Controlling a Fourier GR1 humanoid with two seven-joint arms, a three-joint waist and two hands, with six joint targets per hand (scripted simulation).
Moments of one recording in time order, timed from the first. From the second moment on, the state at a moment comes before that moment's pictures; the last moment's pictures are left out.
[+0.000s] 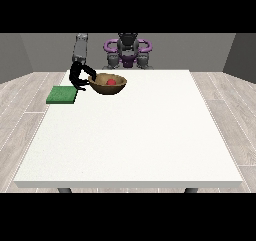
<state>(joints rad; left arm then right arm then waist) -0.96 0.88 0.47 -0.77 0.40 -0.37 -0.14 -0.59 -0.23 -0.08 -1.01 0.07 -0.21 0.16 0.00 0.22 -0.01</state>
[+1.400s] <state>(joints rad) -0.95 0.97 0.50 -0.89 0.44 -0.34 -0.17 -0.69 -0.61 -0.33 -0.69 -0.05 0.11 -0.07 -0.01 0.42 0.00</state>
